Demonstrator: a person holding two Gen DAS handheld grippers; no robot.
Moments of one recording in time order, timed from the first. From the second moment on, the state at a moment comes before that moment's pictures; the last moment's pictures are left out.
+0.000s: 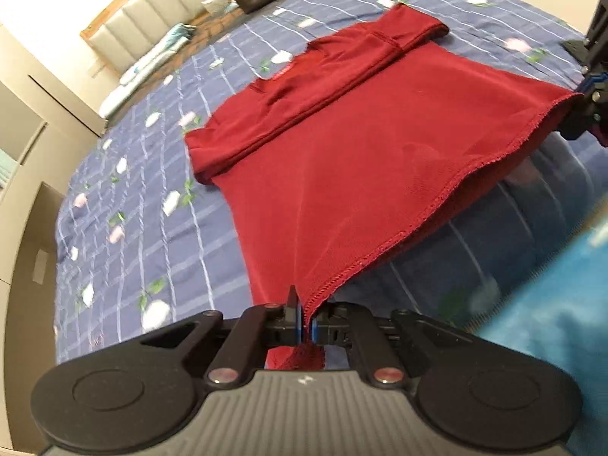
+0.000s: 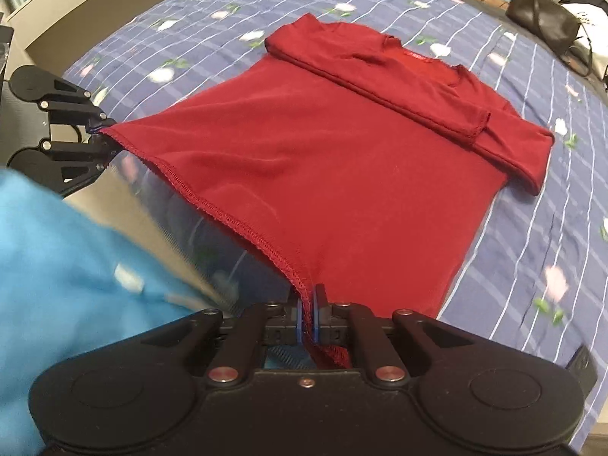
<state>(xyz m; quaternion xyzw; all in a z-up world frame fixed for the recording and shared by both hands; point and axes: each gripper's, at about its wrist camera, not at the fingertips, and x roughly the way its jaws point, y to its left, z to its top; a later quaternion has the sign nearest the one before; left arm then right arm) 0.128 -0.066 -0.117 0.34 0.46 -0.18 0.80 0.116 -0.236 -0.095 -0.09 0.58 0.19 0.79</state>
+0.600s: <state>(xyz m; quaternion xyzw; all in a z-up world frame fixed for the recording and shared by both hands) 0.090 -0.029 -0.095 0.27 0.51 -0.19 0.79 0.072 -0.229 -0.071 -0.04 0.57 0.16 0.80</state>
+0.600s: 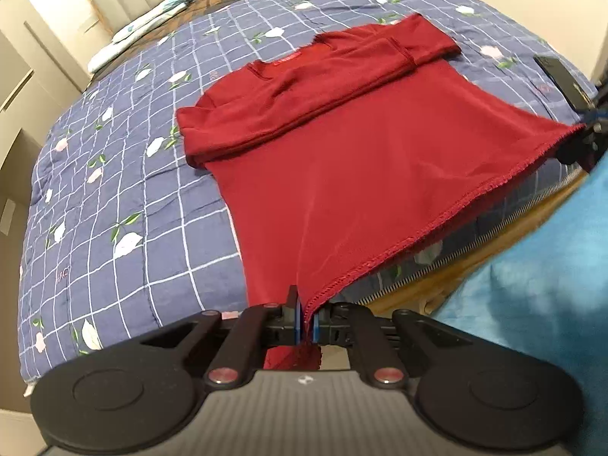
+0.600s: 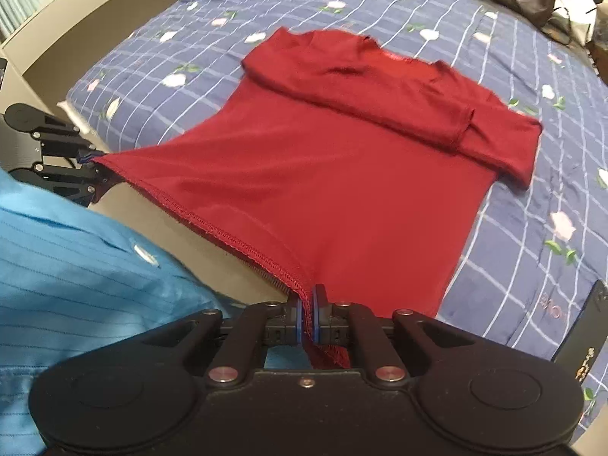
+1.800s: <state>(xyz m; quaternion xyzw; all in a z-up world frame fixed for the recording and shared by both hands) 0.495 -0.129 -0.116 0.18 0.58 -0.13 0.78 0.464 -0.323 -0.093 -0.09 0.53 0.16 0.82</state>
